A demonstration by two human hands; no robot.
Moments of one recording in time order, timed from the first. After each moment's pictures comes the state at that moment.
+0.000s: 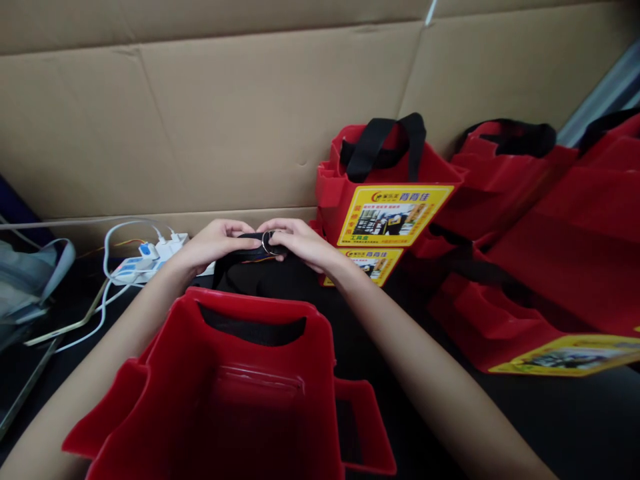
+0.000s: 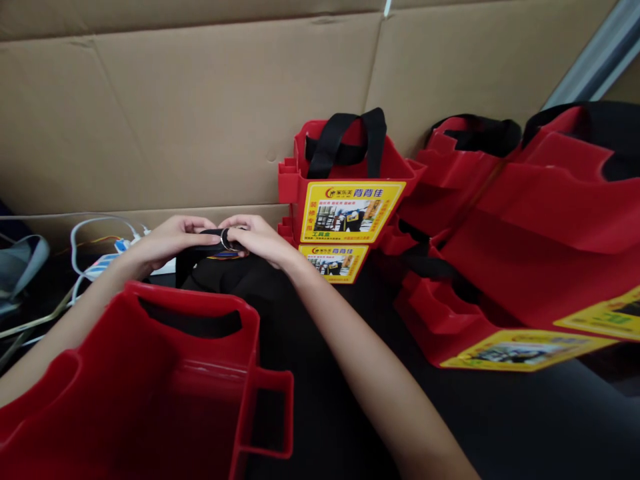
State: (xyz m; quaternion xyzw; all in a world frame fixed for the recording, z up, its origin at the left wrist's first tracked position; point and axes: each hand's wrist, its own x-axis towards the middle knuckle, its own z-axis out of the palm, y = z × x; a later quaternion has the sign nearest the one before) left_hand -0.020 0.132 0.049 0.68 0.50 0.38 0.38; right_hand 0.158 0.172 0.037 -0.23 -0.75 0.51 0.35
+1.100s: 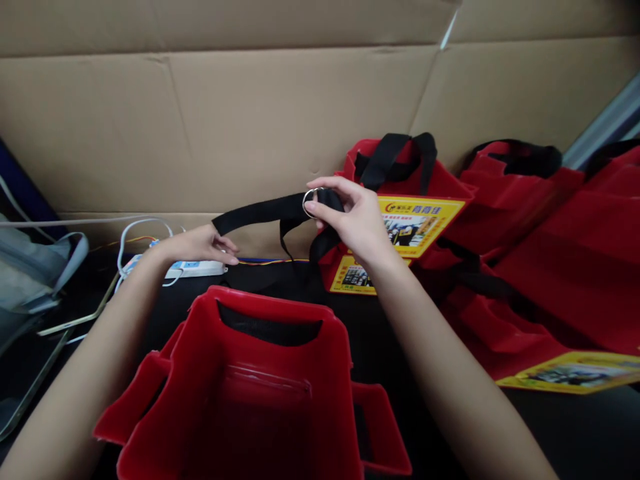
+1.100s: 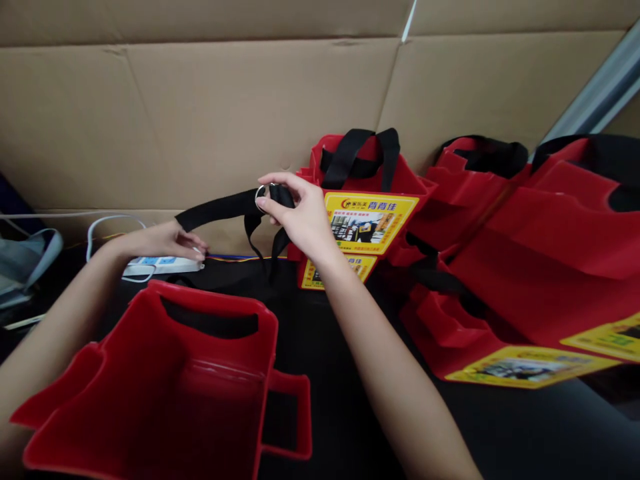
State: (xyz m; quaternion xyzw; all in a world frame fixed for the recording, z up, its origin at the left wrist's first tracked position) left_hand -0.085 0.138 0.048 0.75 0.58 0.19 0.23; right_hand 0.185 0.154 0.081 -0.23 -0.74 0.31 0.56
